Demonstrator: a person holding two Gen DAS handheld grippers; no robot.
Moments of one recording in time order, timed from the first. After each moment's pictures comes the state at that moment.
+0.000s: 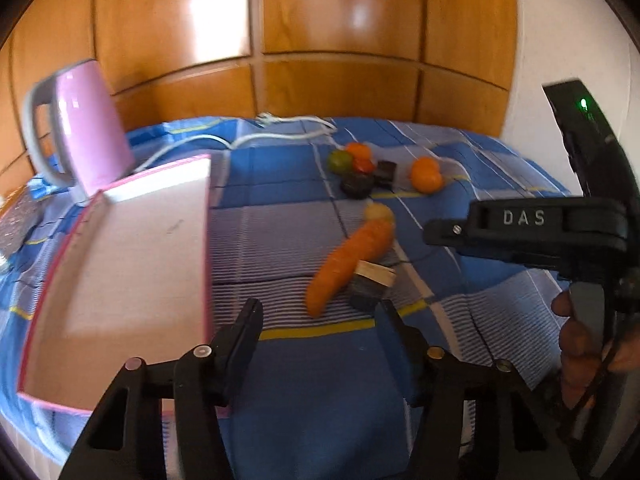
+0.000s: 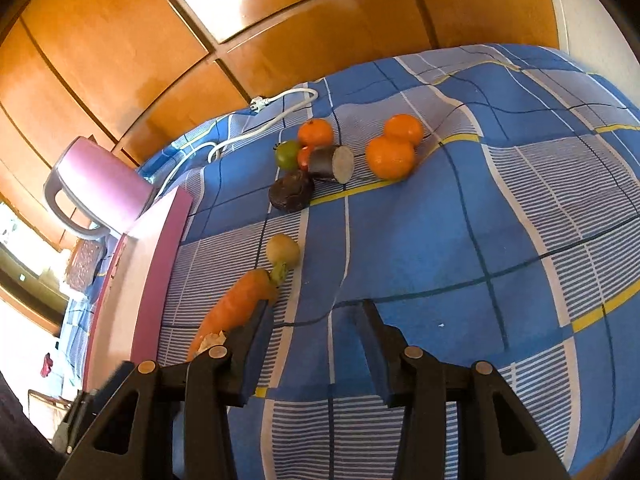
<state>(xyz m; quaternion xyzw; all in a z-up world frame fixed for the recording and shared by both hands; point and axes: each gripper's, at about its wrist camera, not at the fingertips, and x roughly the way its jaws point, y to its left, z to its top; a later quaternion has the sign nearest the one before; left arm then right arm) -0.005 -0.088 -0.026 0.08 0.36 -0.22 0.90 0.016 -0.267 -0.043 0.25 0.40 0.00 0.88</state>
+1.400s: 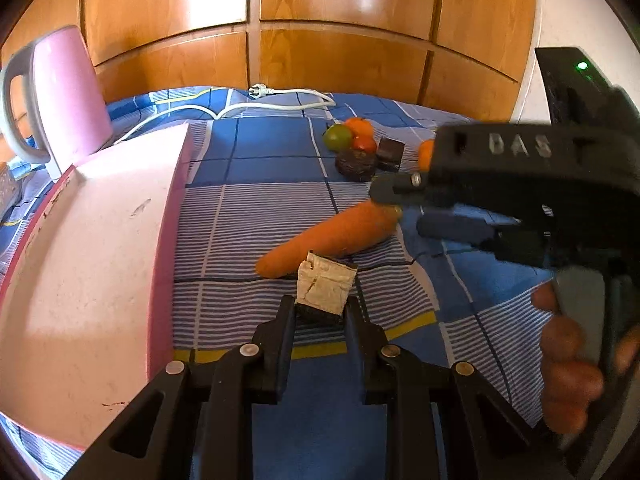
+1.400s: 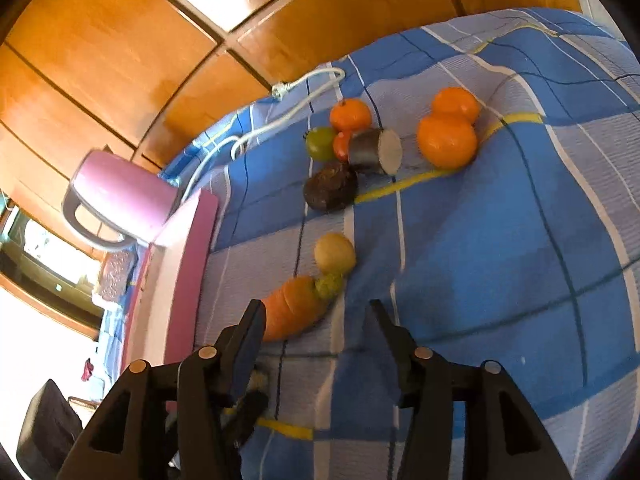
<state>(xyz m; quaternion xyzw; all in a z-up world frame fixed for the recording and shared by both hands) 0.022 -0.102 -0.045 0.06 0.40 -0.21 0.89 0.056 -0.264 -0.053 0.31 0.39 0.06 0.86</state>
